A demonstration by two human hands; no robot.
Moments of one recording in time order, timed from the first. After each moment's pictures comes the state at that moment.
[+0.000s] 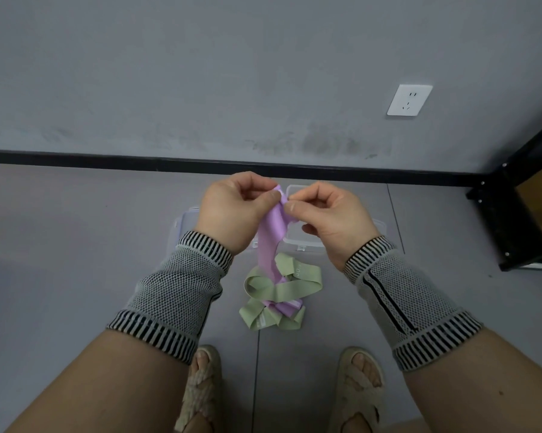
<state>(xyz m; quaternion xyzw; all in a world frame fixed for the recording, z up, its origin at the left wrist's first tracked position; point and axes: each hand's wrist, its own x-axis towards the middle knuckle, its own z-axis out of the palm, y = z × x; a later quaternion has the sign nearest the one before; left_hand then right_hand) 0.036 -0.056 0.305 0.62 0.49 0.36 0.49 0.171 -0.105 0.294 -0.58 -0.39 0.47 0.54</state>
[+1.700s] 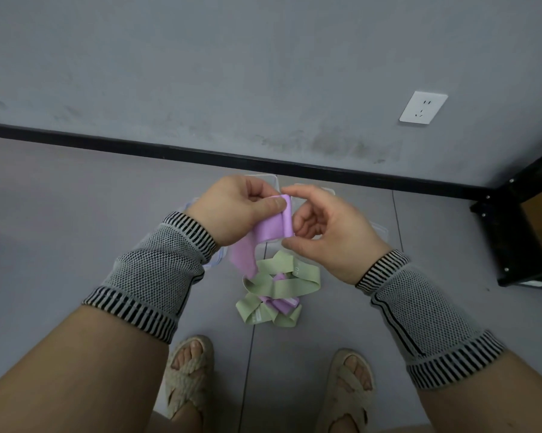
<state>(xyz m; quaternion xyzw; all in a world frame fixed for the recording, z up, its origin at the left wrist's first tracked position) 0.013 -0.051 0.312 0.70 0.48 0.21 0.48 0.173 -0.118 0.291 -0.56 -0.63 0.38 0.38</state>
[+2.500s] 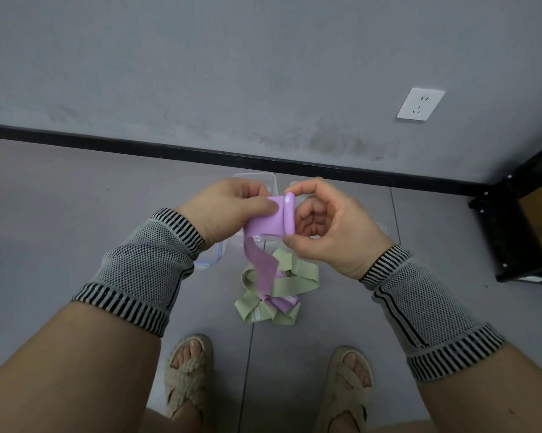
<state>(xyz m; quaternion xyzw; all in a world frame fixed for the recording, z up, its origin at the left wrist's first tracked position) 0.009 -0.046 0.309 0.67 0.45 0.18 0.56 0.179 -0.120 0.295 -0.52 -0.58 0.46 0.42</state>
